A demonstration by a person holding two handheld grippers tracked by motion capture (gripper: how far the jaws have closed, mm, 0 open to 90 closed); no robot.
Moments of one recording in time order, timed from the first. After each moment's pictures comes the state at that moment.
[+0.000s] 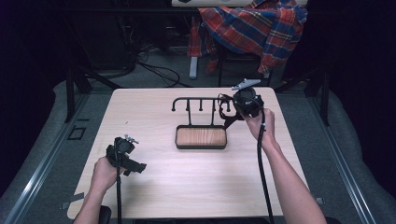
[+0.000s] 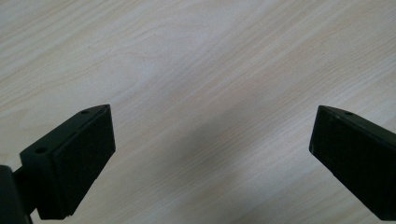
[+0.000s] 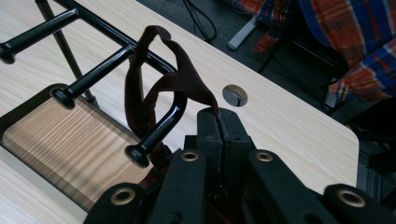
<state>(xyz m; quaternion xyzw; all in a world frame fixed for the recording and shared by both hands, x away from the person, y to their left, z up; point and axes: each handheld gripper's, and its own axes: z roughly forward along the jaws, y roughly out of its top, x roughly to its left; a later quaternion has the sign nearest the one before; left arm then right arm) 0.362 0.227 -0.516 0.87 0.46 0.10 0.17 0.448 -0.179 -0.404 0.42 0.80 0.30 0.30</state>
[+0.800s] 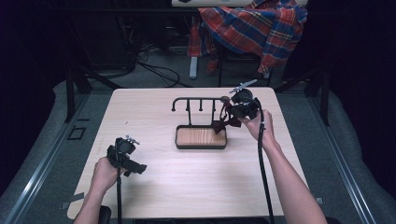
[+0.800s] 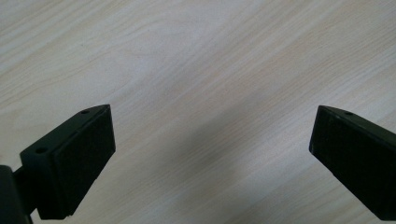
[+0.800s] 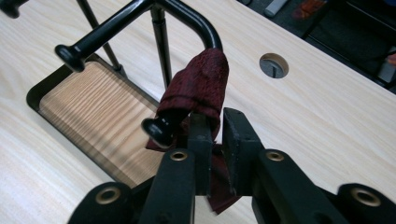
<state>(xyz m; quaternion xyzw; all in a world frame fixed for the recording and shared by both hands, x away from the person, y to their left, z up) 0.362 0.225 -0.517 0.87 0.45 0.10 0.16 0.460 -0.179 -0.421 0.42 0.84 0.29 0.21</state>
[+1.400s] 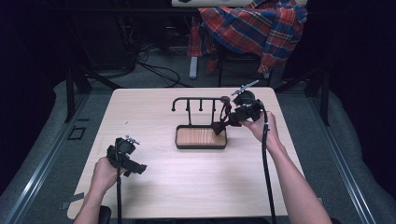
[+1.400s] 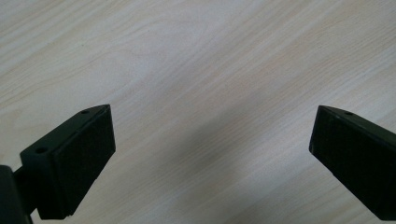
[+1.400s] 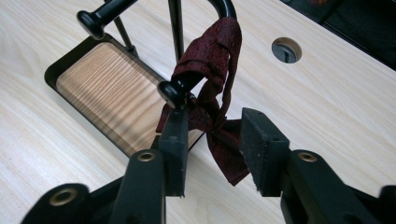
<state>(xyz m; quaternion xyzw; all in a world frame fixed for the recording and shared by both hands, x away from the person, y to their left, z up) 0.361 0.225 -0.516 0.87 0.45 0.10 0.16 0.452 -0.185 -0.417 0.41 0.85 0.27 0.18</state>
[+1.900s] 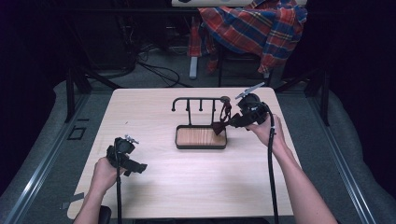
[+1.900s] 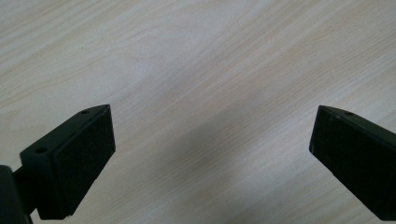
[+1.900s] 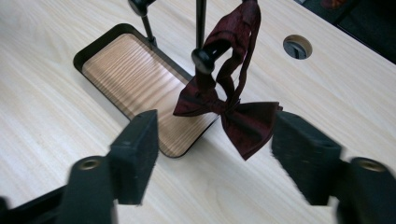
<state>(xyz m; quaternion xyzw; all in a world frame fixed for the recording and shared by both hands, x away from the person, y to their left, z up) 0.361 0.226 -0.515 0.87 0.46 0.09 0.18 0.430 -0.194 -0.408 0.40 0.86 0.28 0.16</state>
